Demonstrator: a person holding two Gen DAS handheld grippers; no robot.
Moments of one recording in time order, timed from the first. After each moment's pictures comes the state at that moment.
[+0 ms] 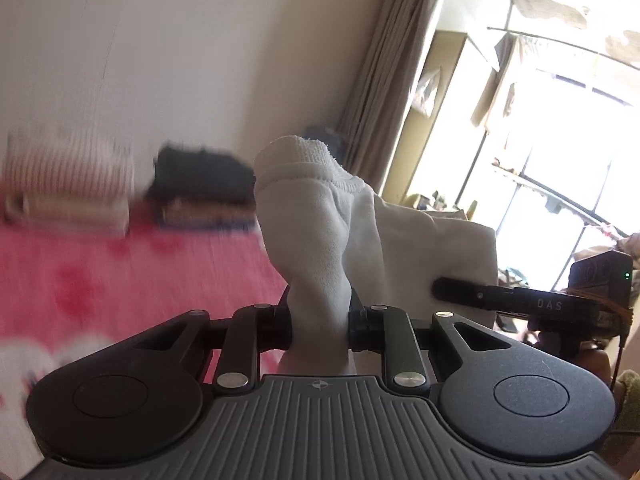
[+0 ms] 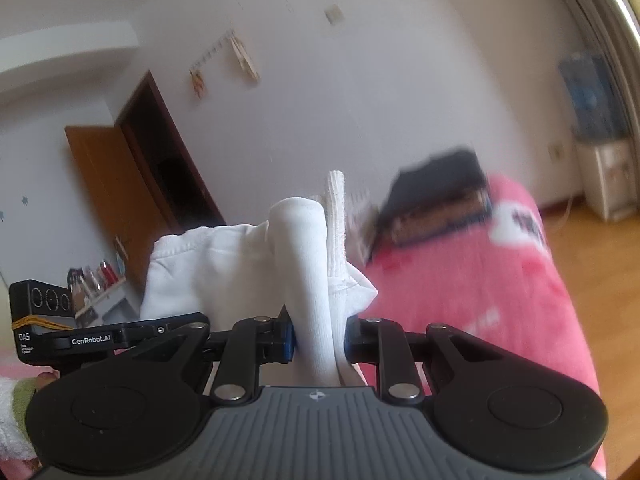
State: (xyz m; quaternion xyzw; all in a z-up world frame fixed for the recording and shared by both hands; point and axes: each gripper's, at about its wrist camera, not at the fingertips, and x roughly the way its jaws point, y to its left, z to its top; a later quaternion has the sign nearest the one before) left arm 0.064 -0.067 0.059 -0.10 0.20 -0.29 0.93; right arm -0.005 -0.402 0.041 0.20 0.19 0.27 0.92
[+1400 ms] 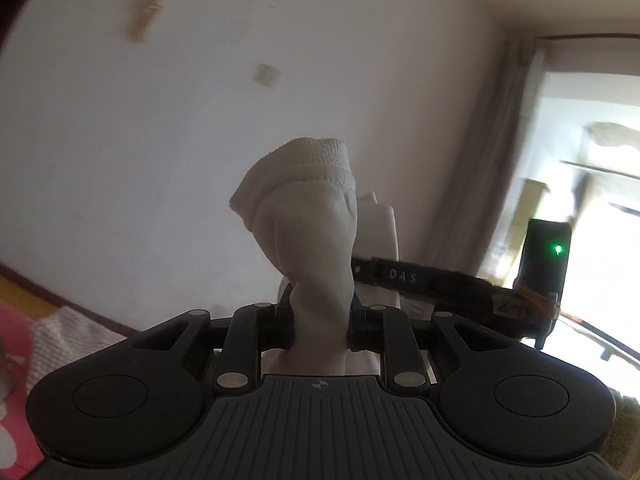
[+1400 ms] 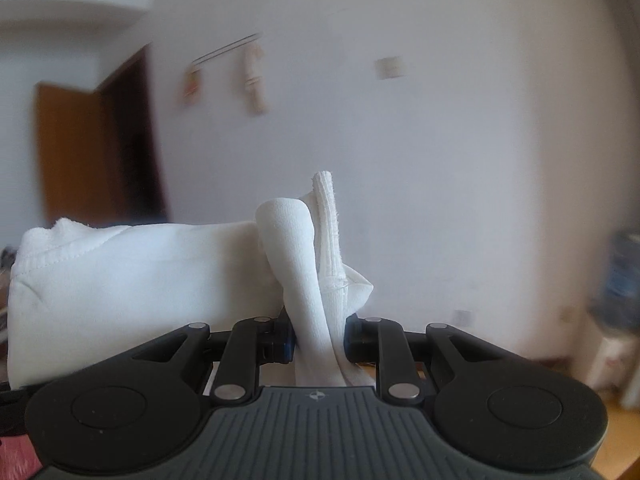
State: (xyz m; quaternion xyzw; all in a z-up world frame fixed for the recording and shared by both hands) left arm 0.278 -0.021 0.261 -0.21 0.09 -0.14 0.96; right arm 0.349 -0.217 0.334 0.04 0.16 0.25 0.96
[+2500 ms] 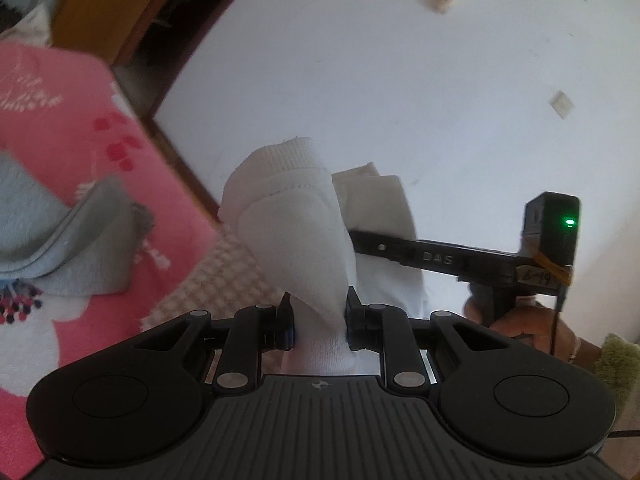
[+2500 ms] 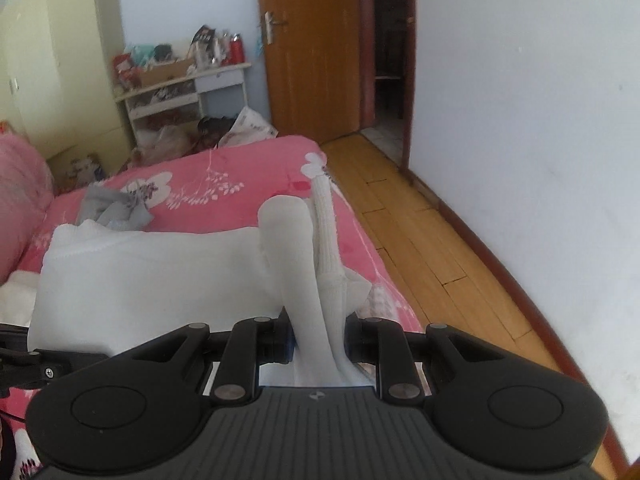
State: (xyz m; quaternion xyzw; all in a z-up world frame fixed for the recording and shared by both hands) left arm 0.420 0.119 0.026 -0.40 0.15 0.15 0.89; right arm 0.641 0.044 0.100 -0.20 0.29 0.58 0.73
